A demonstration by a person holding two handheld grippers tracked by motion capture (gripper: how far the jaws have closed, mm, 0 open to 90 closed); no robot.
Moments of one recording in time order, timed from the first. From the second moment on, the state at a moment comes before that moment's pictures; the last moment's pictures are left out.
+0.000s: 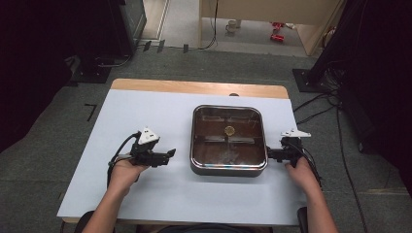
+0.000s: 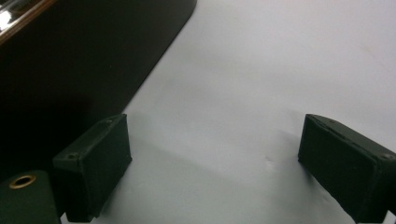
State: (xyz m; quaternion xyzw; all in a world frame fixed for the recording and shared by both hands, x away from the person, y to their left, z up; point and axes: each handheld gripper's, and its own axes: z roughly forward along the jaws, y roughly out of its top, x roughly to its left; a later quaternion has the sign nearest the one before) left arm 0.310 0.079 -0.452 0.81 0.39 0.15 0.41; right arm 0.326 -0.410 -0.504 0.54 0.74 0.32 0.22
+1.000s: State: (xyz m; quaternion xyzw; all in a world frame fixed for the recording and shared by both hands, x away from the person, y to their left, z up) left arm 0.317 0.076 -0.499 0.83 0.39 0.17 0.36; right arm 0.326 -0.410 -0.504 0.54 0.74 0.32 0.22
